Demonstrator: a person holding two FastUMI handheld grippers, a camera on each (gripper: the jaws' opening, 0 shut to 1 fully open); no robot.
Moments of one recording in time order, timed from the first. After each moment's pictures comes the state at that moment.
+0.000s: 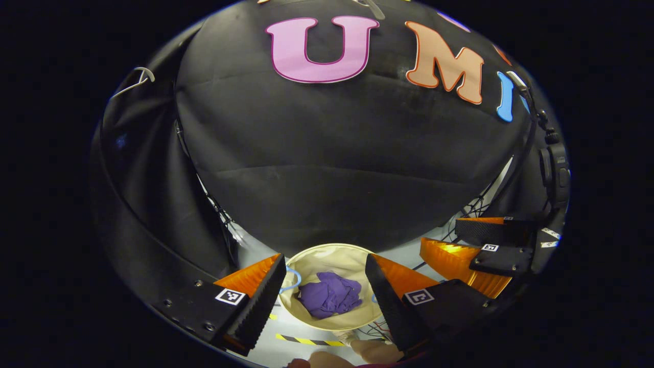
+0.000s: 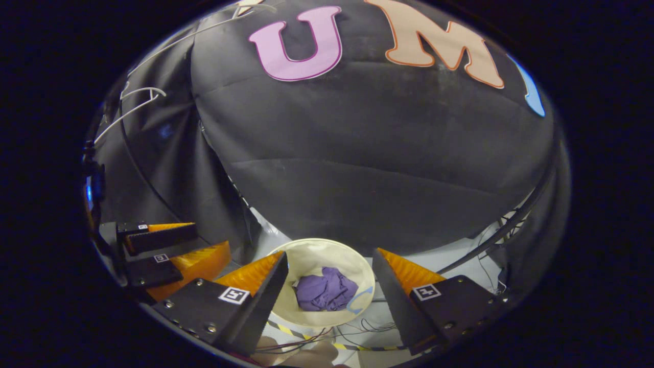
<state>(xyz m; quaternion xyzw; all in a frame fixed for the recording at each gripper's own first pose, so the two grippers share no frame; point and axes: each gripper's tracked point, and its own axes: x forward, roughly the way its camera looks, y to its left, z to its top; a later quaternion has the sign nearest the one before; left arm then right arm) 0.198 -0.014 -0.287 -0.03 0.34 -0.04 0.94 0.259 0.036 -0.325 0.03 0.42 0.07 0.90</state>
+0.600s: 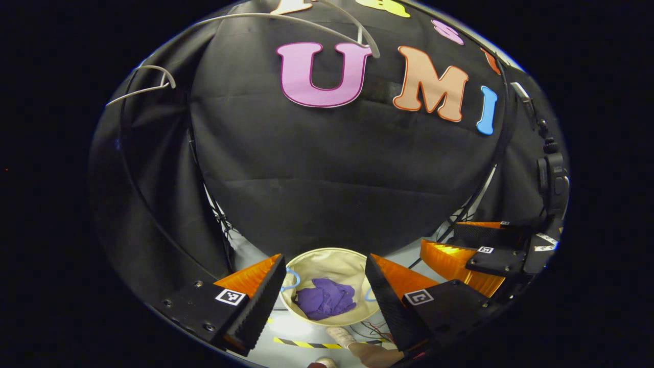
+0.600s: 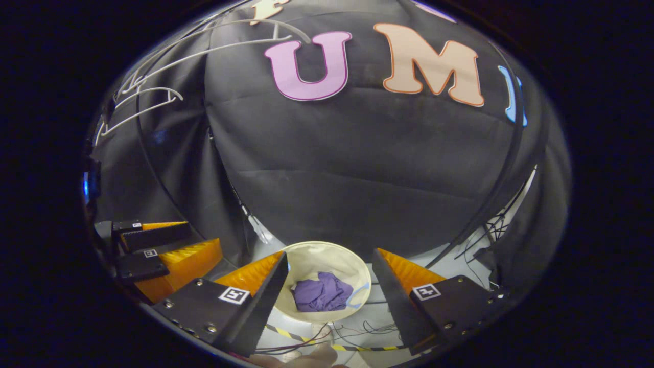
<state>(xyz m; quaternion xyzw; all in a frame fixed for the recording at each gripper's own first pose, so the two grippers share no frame) 0.129 0.008 -0.238 -0.04 0.29 -0.06 0.95 0.193 0.056 -0.258 0.02 0.37 0.04 0.93</state>
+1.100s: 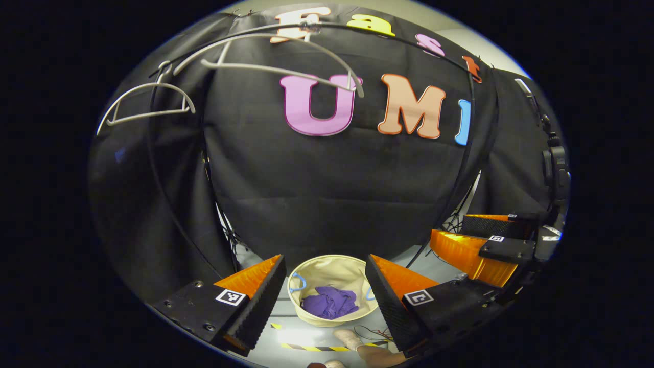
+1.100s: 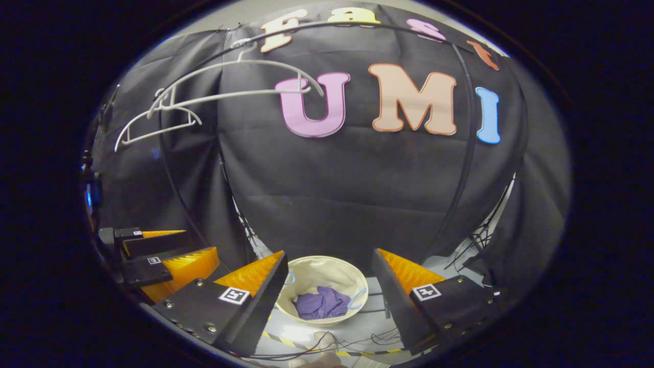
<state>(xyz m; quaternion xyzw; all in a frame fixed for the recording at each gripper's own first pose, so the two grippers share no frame) 0.054 0.024 -0.164 -0.02 0.21 -0.08 0.97 0.122 0.068 -0.156 0.02 0.28 0.01 0.96</state>
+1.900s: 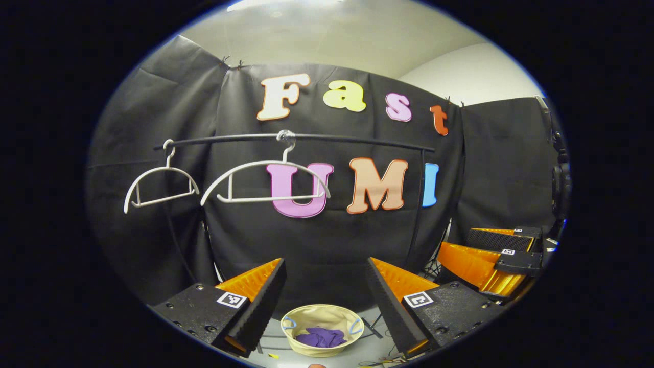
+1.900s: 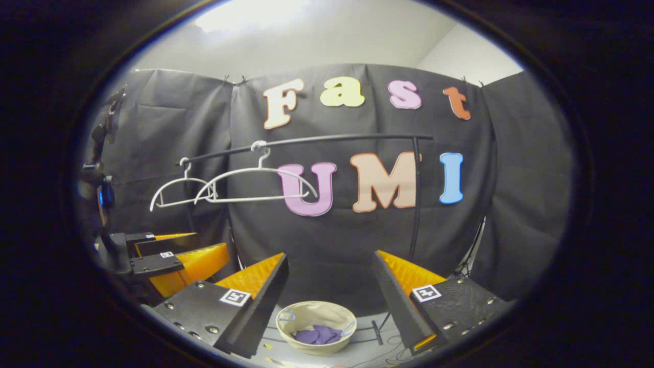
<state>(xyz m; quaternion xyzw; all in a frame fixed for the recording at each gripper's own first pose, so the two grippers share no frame) -0.018 -0.004 0.033 -0.03 0.03 -0.12 0.99 0.037 0.044 0.053 0.03 0.10 -0.02 0.99</state>
